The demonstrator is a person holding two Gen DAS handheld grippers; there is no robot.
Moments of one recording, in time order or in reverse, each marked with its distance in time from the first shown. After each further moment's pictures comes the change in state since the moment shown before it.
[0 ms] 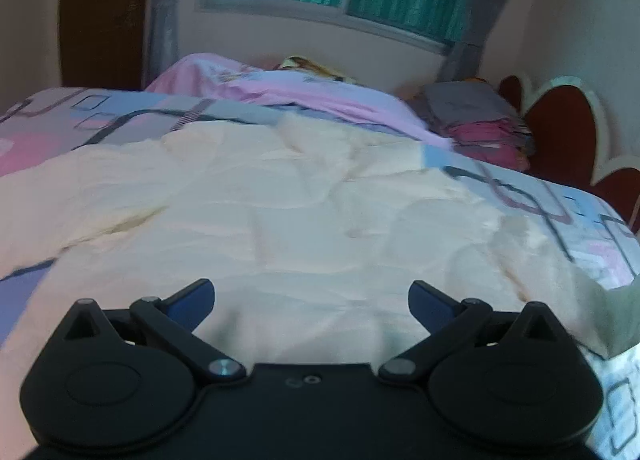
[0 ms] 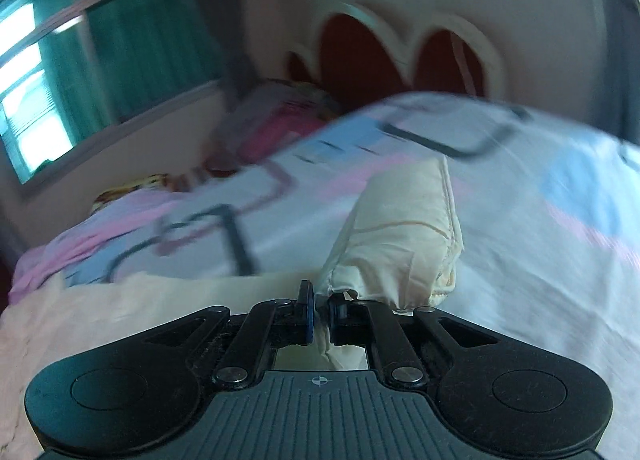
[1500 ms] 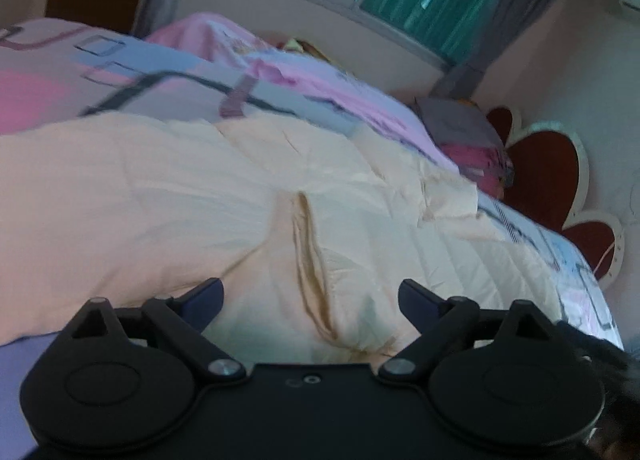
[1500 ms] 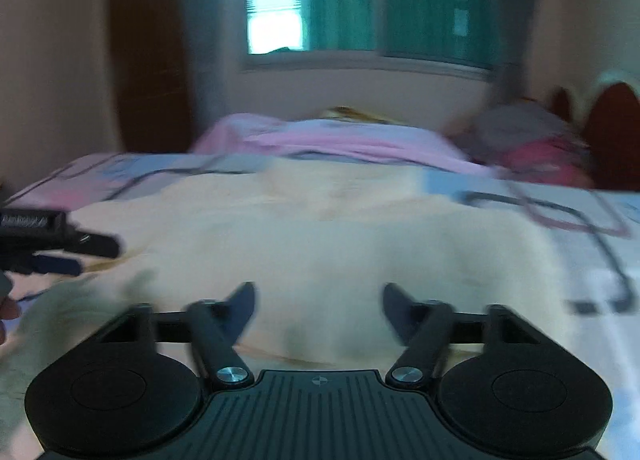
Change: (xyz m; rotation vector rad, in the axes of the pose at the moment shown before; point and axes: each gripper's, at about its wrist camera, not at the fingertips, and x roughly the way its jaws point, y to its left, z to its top) left arm 0.078 0.138 0.043 -0.145 0.070 -0.215; right arm 0.019 0.299 -0.131 -0.431 0.113 0.351
